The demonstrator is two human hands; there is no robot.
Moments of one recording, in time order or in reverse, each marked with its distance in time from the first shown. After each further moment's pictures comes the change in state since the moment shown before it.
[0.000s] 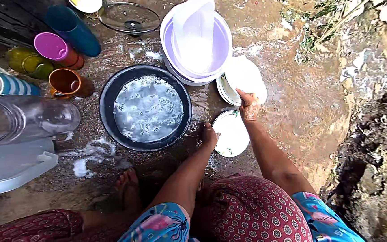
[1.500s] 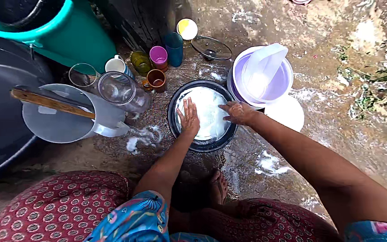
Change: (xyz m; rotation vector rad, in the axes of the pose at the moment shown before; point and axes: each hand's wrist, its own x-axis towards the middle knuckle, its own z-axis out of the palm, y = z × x) left_hand -0.007 -0.129 -0.203 0.295 0.760 0.195; right_hand 0.068 -0.256 0.005 -0.408 -1.014 -0.663
